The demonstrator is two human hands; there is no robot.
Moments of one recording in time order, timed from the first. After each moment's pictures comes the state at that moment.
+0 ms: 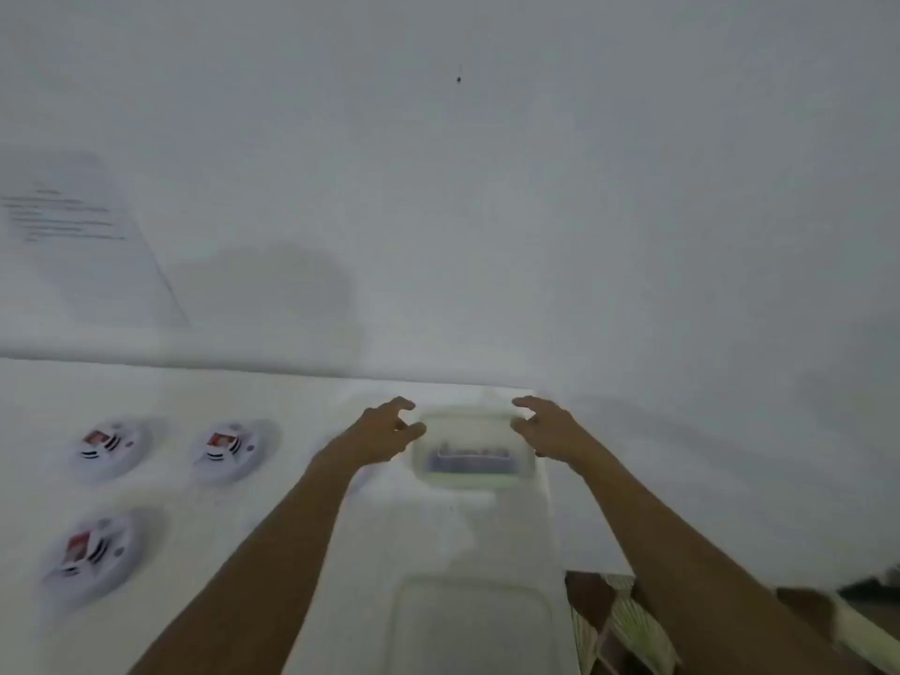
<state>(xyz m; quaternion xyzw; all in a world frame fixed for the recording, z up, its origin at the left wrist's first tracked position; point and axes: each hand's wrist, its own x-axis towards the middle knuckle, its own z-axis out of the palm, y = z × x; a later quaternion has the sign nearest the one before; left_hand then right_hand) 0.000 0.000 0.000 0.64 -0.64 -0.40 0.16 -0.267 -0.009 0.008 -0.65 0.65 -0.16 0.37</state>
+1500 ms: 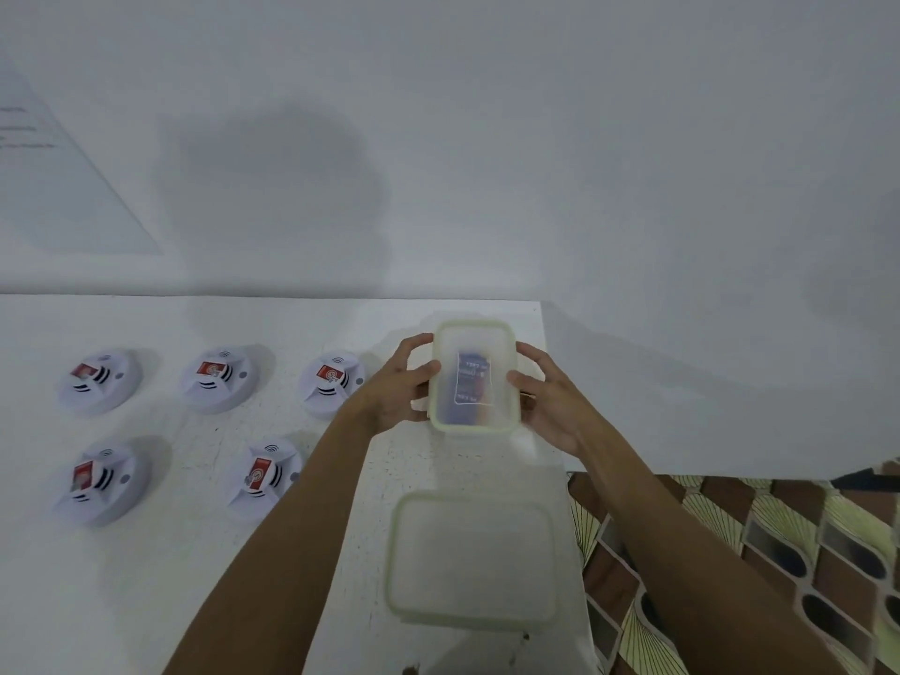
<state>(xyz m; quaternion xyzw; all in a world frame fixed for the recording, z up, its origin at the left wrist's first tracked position) -0.031 0.020 -0.037 0.52 -0.41 -0.68 0.31 -0.263 0.037 -0.043 -0.29 0.45 -0.41 0.74</state>
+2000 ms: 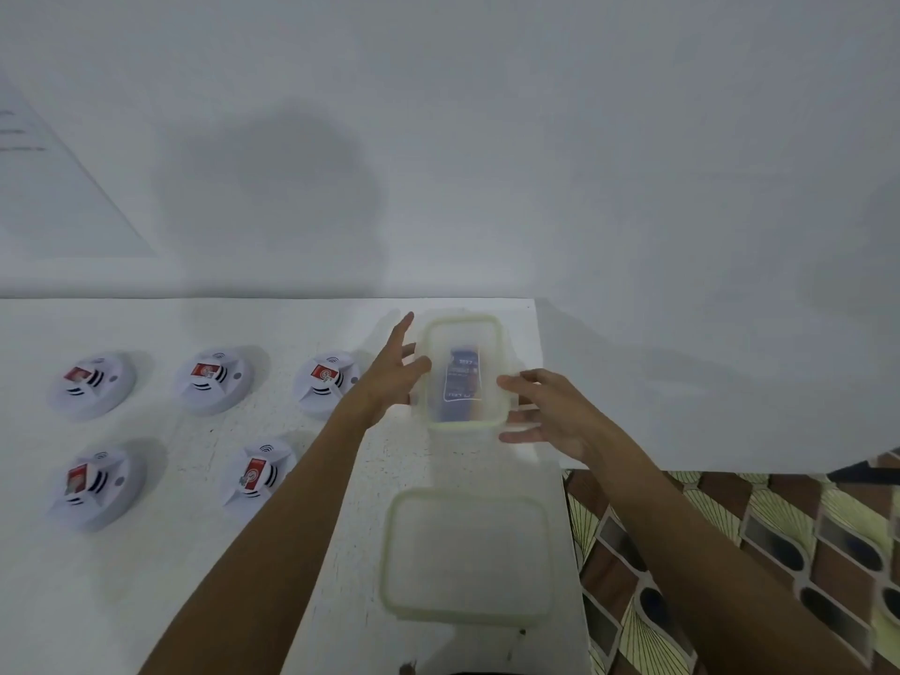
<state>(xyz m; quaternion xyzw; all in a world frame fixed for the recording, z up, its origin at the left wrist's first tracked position) -0.038 0.015 -0.030 0.59 -0.50 -0.56 0.30 -0.266 0.051 -0.028 -0.31 0.58 -0.31 0.69</state>
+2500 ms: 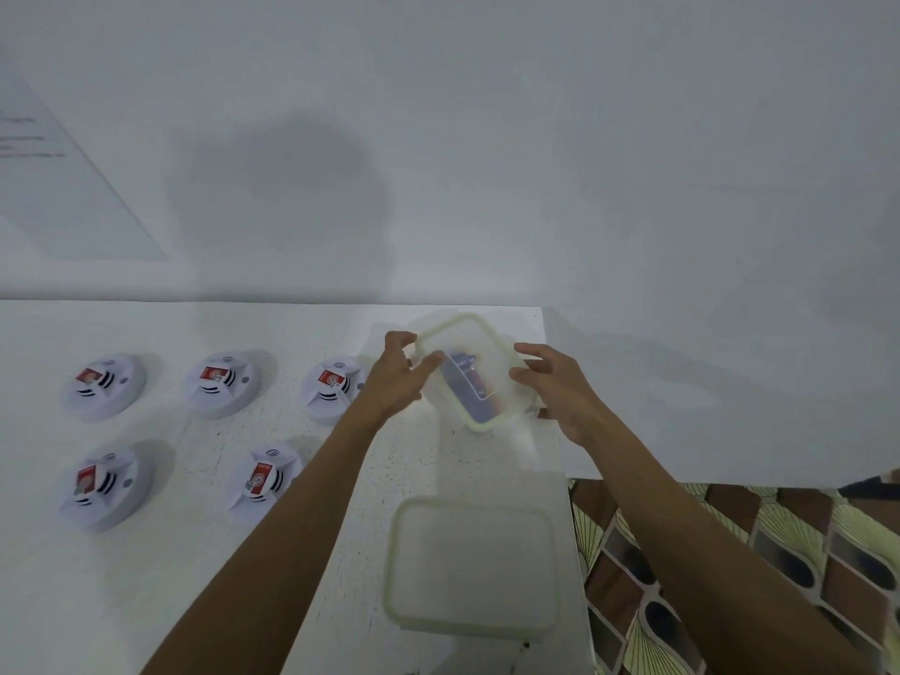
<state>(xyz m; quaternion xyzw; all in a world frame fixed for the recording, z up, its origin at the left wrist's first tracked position) -0.039 0.016 -0.023 0.63 -0.53 -0.46 0.33 -0.263 0.025 -0.020 -0.42 0.62 -0.35 0.57</state>
